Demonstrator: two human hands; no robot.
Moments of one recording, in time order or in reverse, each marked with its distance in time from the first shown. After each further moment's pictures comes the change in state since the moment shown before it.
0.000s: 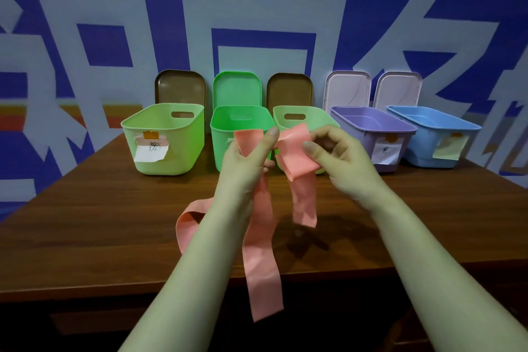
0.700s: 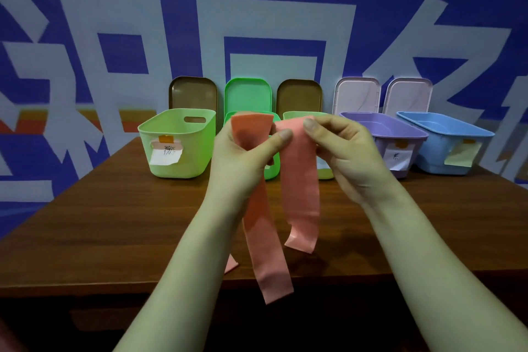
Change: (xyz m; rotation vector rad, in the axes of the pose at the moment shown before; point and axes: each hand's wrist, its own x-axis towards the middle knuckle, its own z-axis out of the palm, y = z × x) left_hand -0.022 0.039 -0.018 0.151 -0.048 0.363; right_hand 0.003 -0.050 0.029 0.367 0.047 0.070
